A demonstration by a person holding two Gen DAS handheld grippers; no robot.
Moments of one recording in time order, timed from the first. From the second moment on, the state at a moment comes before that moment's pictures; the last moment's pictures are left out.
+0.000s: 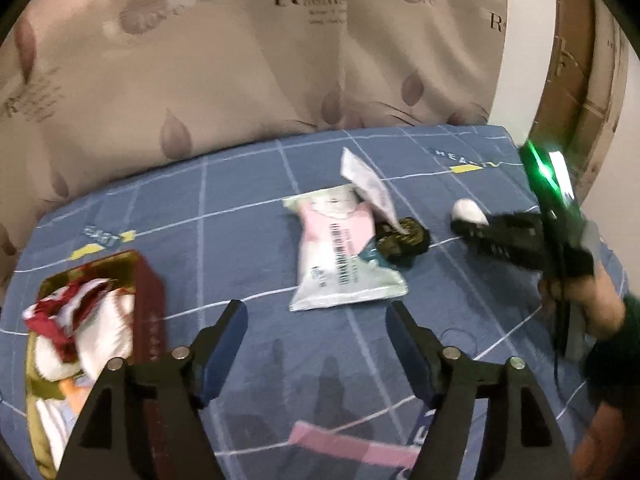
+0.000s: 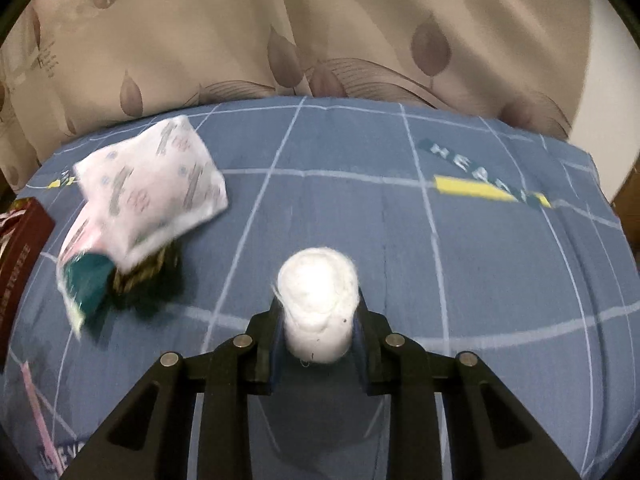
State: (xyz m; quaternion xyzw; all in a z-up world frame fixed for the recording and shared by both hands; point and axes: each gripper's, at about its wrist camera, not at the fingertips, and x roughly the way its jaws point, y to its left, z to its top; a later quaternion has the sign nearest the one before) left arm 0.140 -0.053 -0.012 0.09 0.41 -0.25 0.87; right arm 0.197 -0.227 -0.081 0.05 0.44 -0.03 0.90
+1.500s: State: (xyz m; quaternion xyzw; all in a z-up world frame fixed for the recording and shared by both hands) left arm 0.217 -0.106 -0.069 0.09 0.48 -0.19 0.85; right arm 0.190 -0.227 -0.085 0.04 0.44 -0.03 0.90
